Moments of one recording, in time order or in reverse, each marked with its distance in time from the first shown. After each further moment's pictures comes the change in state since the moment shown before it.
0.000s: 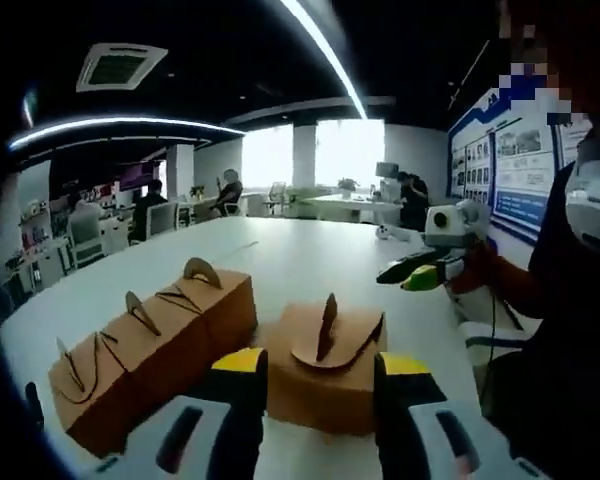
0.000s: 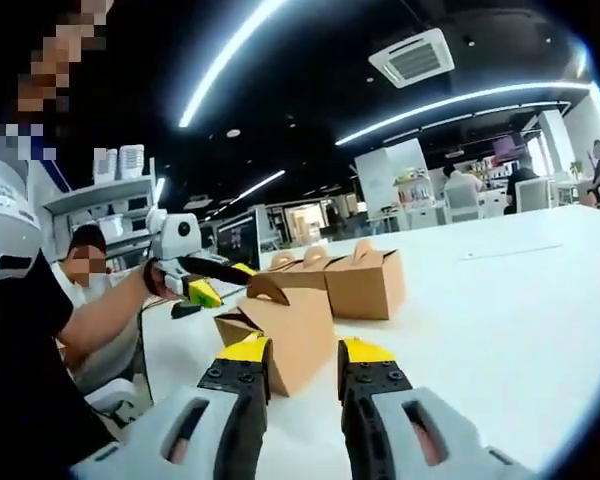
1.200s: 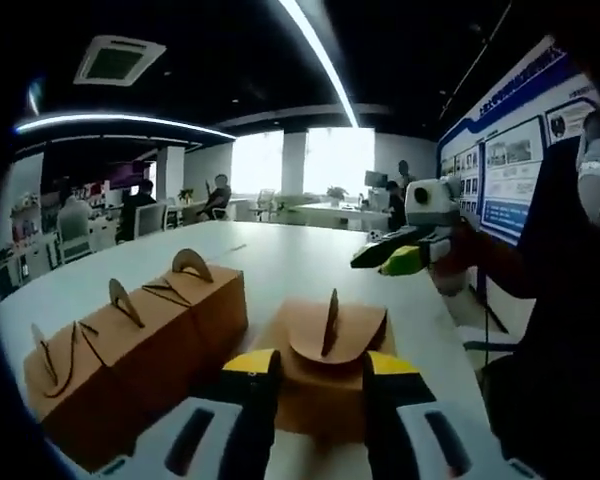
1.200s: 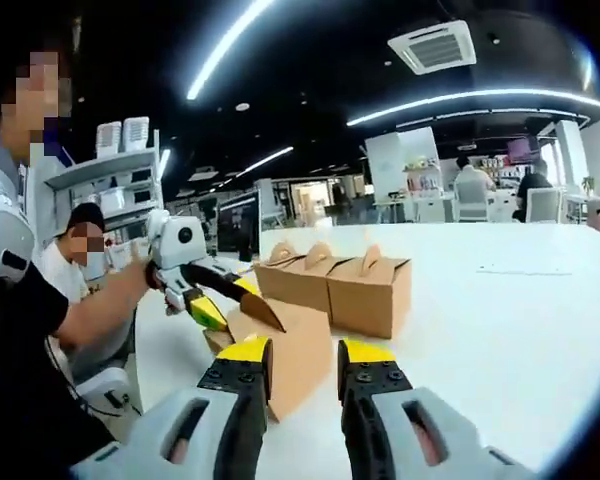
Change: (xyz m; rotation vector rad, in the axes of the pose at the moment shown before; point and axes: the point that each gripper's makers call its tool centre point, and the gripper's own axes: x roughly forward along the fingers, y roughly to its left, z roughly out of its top) left arm 0.008 -0.001 -0.008 -0.058 -0.097 -0.065; right arm 0.037 0.006 0.033 -0.099 0.113 0.017
